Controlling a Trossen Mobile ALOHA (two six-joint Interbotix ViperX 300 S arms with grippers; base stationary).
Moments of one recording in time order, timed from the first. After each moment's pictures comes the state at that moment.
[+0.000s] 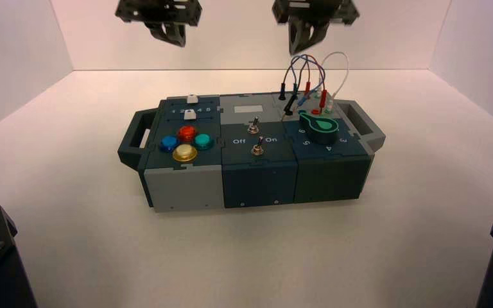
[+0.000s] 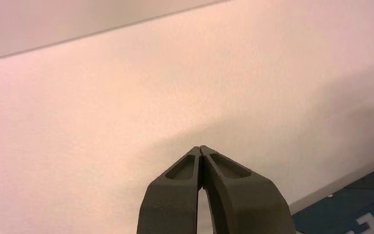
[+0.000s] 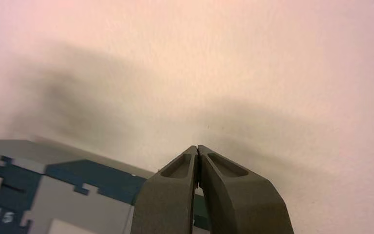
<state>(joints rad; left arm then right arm) -0.34 0.23 0.48 -0.02 0.16 0.02 0.39 0.26 0.37 0.11 0.40 -0.02</state>
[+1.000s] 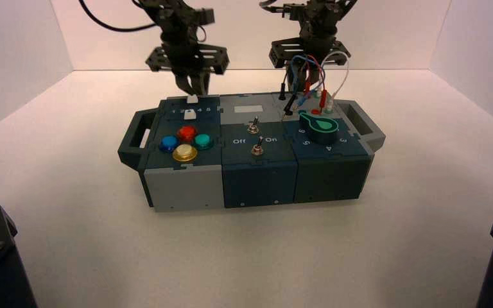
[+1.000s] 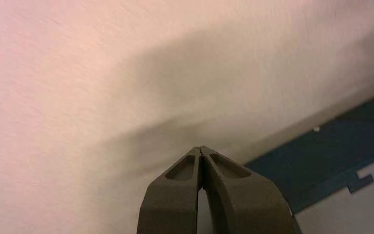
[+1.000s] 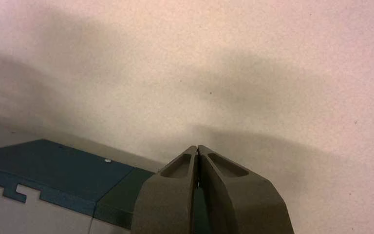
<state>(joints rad) -0.45 0.39 0.42 -0.12 0.40 0.00 0.39 0.40 0.35 0.11 0.43 -0.03</state>
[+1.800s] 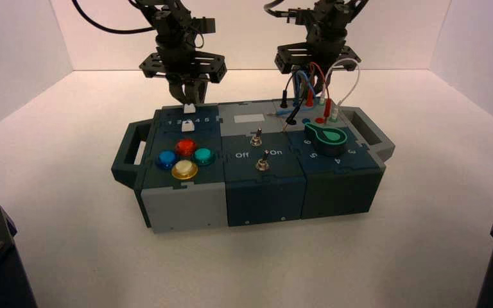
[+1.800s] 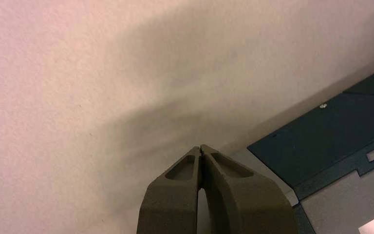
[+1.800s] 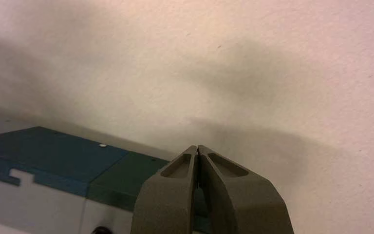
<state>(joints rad) -0.48 0.35 0.50 -0.12 0.50 0.01 0.42 0.32 0.47 0.13 0.45 -0.03</state>
